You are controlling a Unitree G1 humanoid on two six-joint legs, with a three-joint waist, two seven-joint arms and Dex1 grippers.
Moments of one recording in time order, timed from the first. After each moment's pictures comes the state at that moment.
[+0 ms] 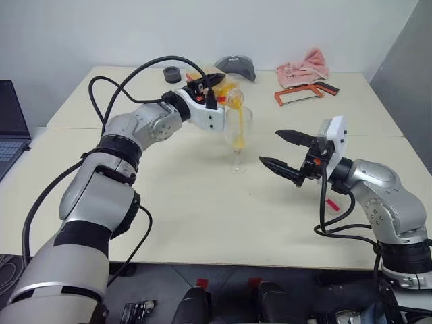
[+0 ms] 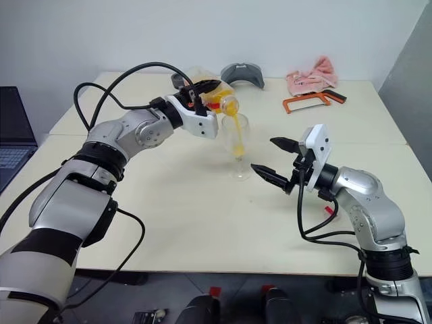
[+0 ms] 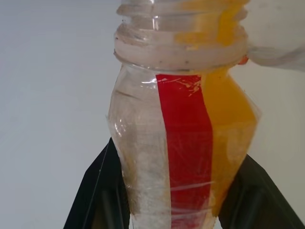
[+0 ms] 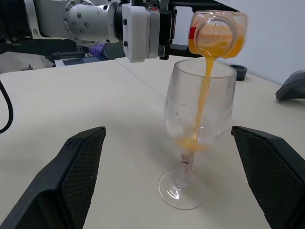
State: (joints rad) left arm -1.33 0.54 -0.51 1.15 0.80 -0.76 0.11; right arm -0.45 -0.55 -0.03 -0.30 0.52 0.51 0.78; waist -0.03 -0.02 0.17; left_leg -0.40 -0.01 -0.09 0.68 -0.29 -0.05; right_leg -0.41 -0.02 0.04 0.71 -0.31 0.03
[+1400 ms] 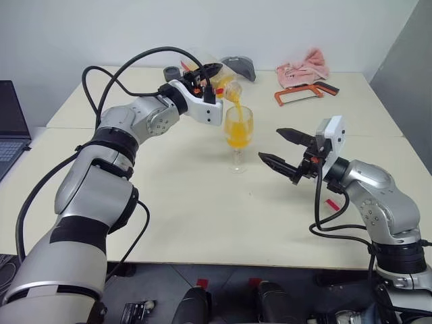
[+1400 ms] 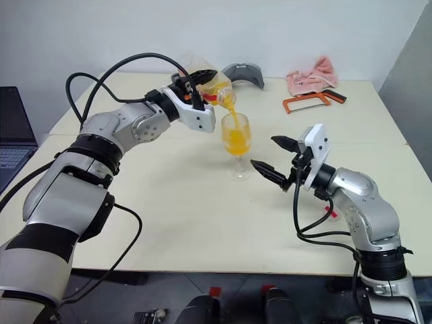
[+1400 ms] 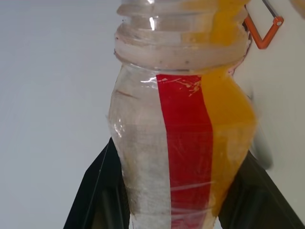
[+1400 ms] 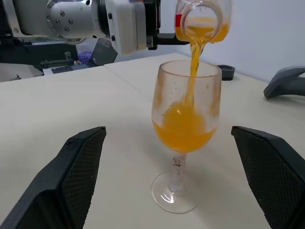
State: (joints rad) left arm -1.38 0.55 -0.55 1.19 0.85 -0.75 0.19; right arm -0.45 -0.52 -0.05 -0.29 0.52 0.51 0.73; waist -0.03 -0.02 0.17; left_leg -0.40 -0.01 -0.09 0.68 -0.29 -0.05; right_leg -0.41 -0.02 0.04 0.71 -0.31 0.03
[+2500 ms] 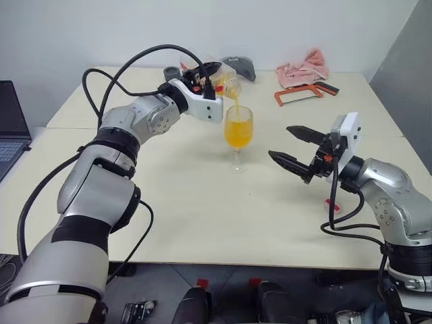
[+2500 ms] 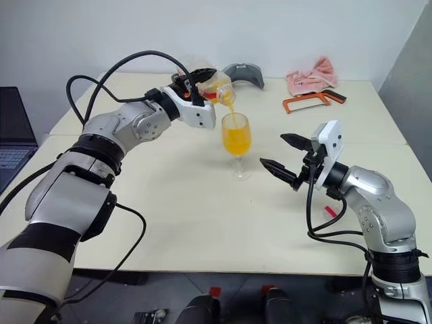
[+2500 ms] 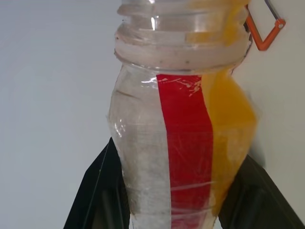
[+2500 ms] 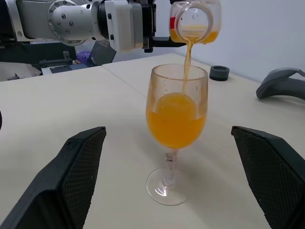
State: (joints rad) left arm -1.38 0.52 -0.51 1.22 0.76 -0.75 0.11; right arm -0.44 -0.56 -0.09 -0.31 0.56 0.53 0.75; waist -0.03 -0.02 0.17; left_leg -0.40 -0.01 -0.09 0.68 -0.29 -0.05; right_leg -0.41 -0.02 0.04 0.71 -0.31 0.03
